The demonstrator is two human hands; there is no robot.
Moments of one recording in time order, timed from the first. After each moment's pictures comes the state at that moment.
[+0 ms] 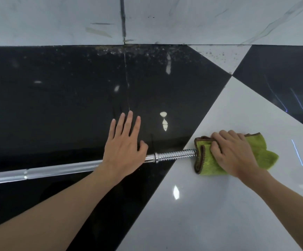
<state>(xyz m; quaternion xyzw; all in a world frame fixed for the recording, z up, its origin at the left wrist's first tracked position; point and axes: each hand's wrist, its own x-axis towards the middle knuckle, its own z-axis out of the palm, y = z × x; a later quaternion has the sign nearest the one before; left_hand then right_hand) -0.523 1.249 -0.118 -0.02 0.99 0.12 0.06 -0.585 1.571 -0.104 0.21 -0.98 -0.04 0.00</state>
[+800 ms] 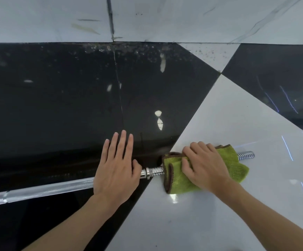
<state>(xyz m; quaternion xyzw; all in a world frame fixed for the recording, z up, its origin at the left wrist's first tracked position) -0.468 1.278 -0.117 -0.02 0.99 0.10 0.08 -0.540 1.537 -0.108 0.30 -0.95 -0.01 0.02</state>
